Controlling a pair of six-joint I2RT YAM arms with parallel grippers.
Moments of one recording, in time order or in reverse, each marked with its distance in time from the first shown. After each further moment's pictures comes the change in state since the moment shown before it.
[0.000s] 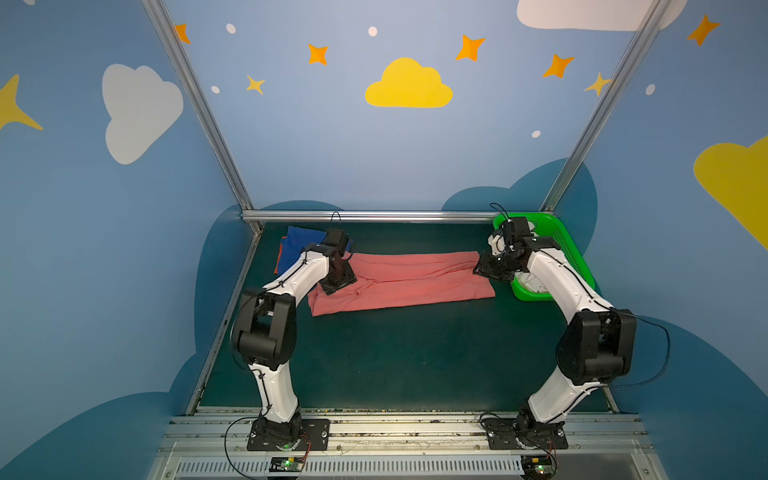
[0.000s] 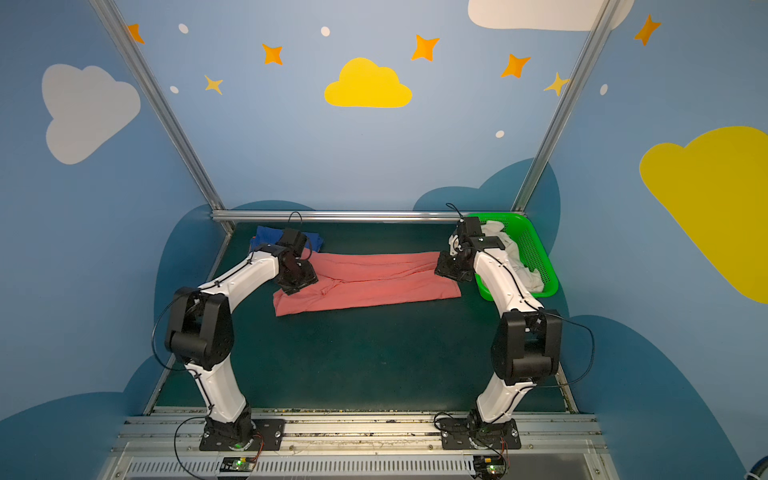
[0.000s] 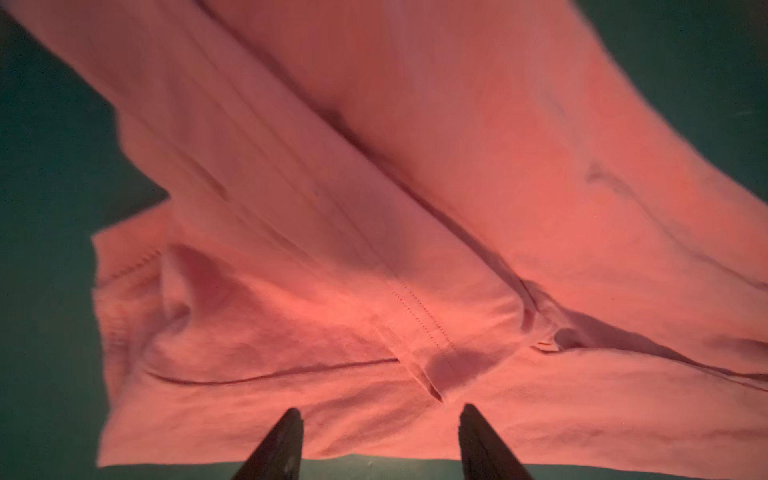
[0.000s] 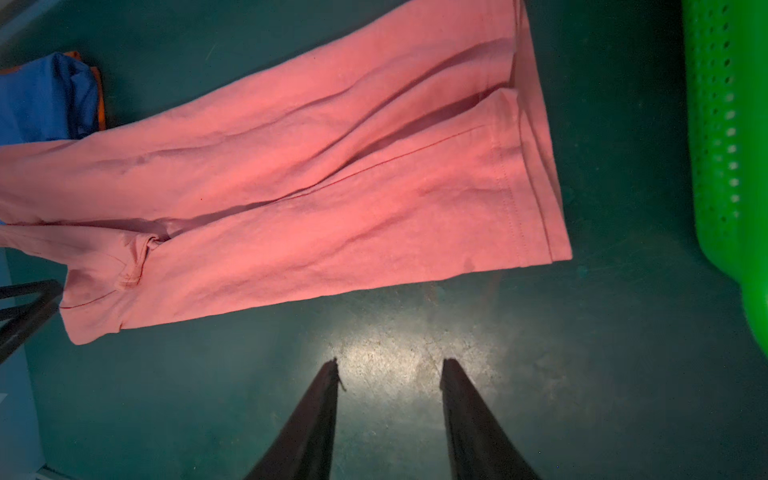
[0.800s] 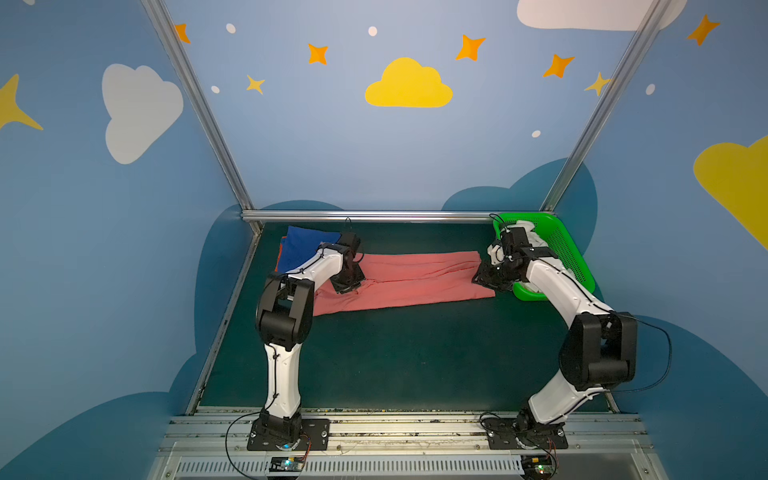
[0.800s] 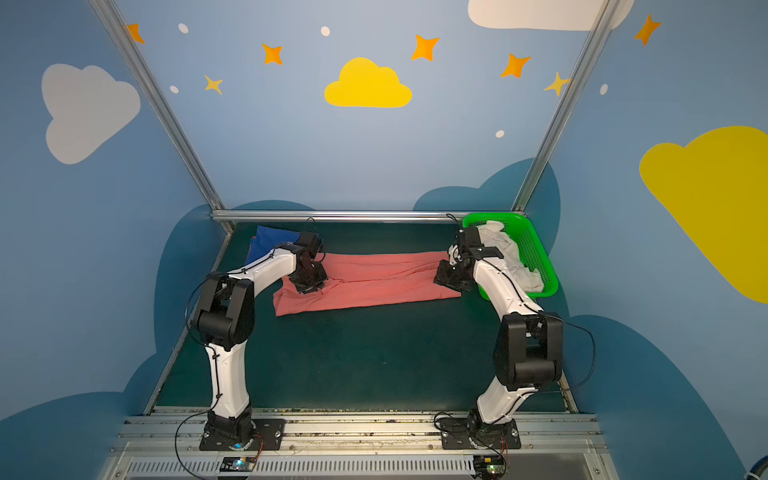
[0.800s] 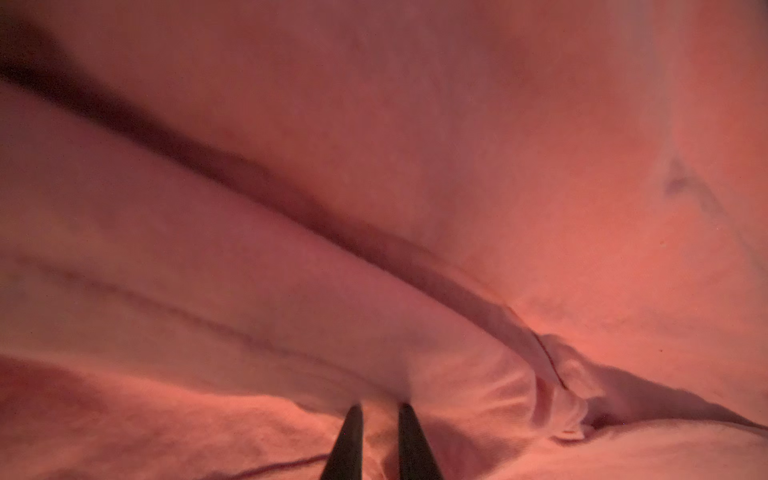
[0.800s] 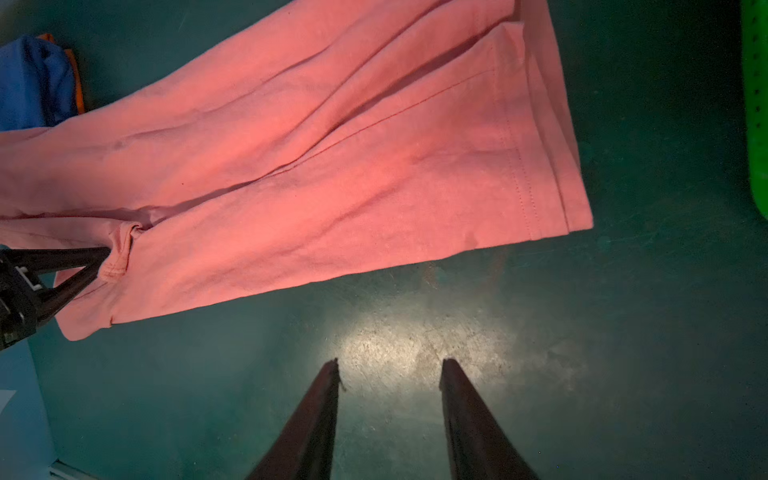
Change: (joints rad) left arm -0.031 0.174 0.119 0.015 0.029 -0.045; right arm 0.002 -0.030 -0.121 0.066 -0.019 0.029
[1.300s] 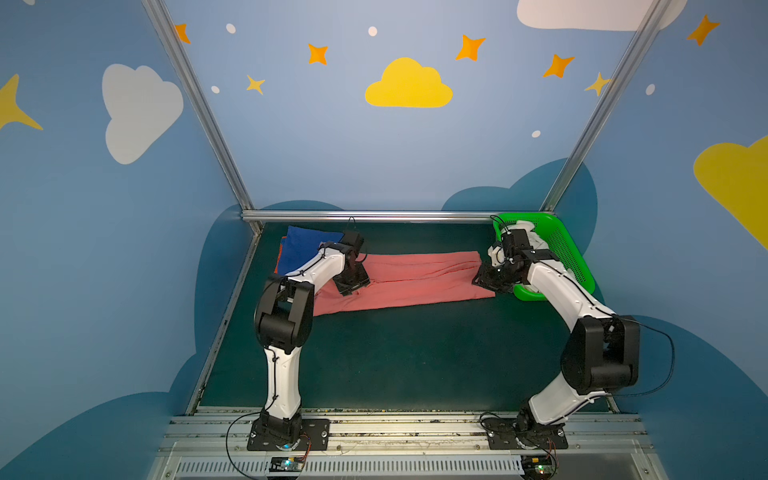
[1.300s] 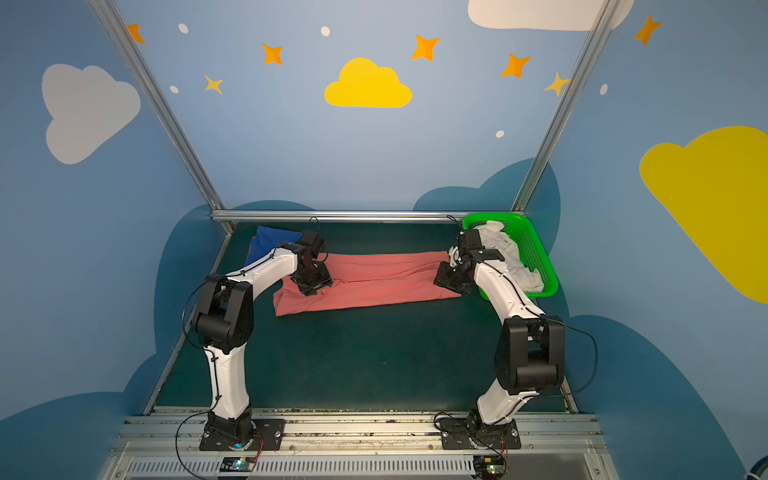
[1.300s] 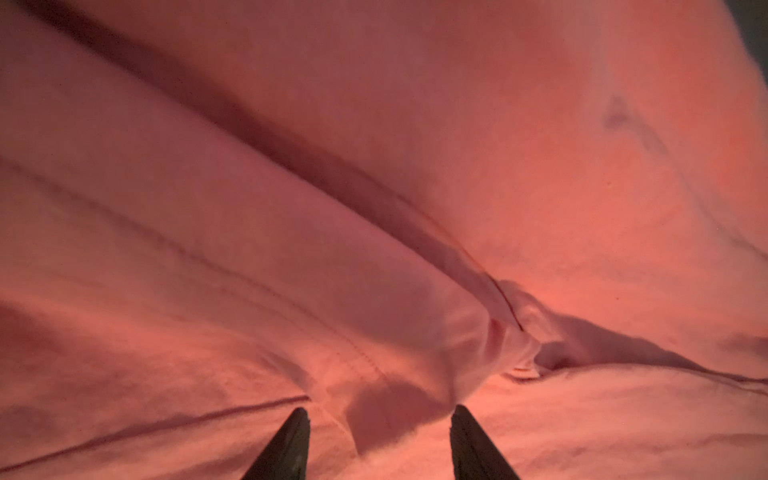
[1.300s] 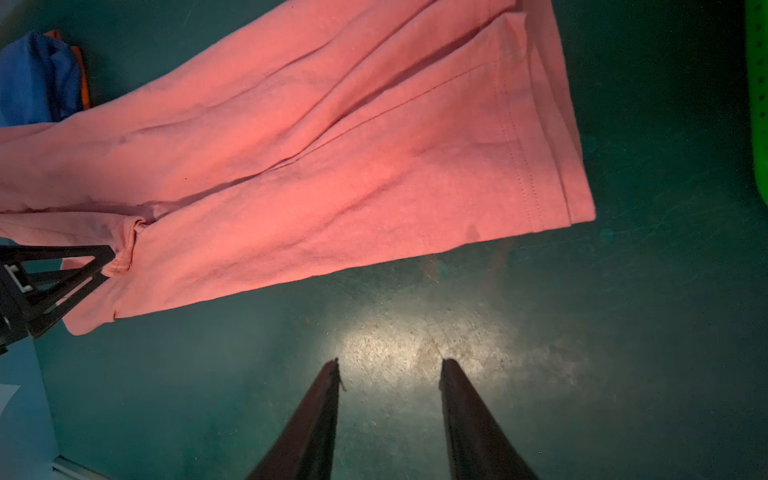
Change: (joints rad) left arm -0.031 -0.037 -0.008 -0.031 0.048 -0.003; right arm 0.000 -0.029 -0.030 0.012 -0.006 0.001
